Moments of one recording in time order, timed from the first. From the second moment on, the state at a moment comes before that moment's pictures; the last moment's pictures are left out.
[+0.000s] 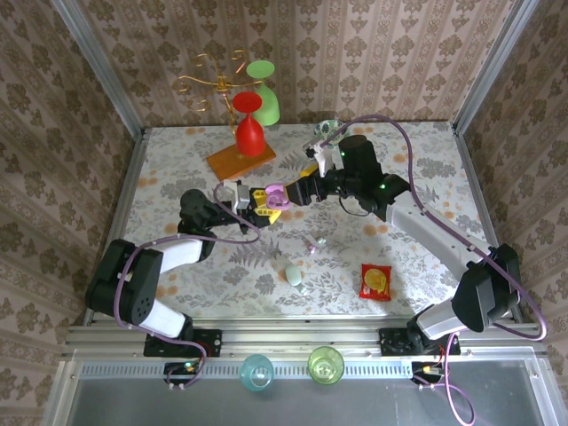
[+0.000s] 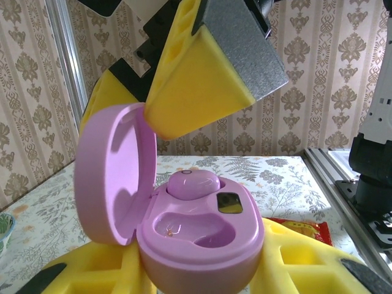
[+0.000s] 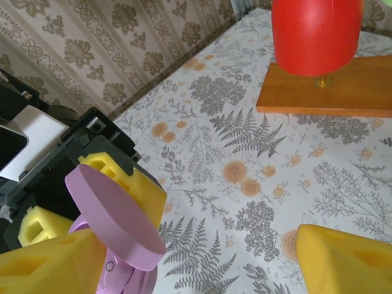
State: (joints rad) left arm -0.39 1.49 0.56 1.16 1.14 -0.13; right arm 0.51 1.47 1.25 -0.28 -0.51 0.13
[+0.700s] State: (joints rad) left arm -0.38 1.52 0.56 1.16 1.05 -0.17; right arm 0.42 1.27 1.01 -0.18 -0.57 0.29
